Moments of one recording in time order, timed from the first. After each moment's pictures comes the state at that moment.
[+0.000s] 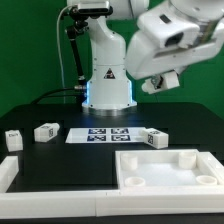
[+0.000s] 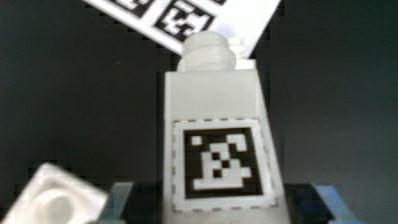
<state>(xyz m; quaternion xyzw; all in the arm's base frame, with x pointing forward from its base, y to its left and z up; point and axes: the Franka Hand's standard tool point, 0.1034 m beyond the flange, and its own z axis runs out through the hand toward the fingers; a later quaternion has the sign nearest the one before) 0.472 0.082 0.161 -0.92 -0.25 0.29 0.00</state>
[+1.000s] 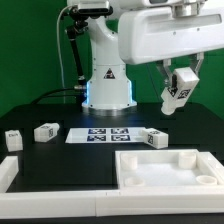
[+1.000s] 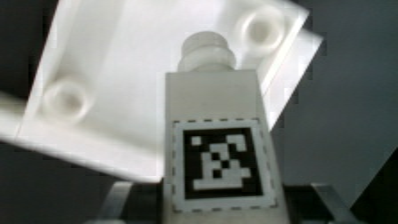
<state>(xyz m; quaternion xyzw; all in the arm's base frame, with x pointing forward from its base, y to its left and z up) 0.593 0.088 0.181 -0.97 -0.22 -0.04 0.04</state>
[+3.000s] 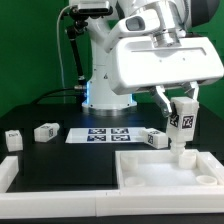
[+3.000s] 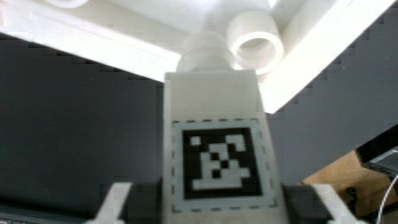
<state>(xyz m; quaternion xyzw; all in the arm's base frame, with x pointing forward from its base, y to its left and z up) 0.605 0.075 0.131 -0.94 -0.21 -0.27 0.05</state>
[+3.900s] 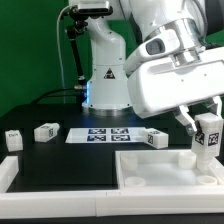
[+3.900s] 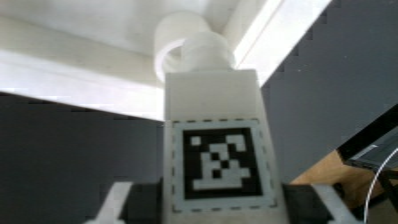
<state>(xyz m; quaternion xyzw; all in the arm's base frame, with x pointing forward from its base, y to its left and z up) 0.609 0.118 0.101 -0.95 -0.19 -0.25 0.10</state>
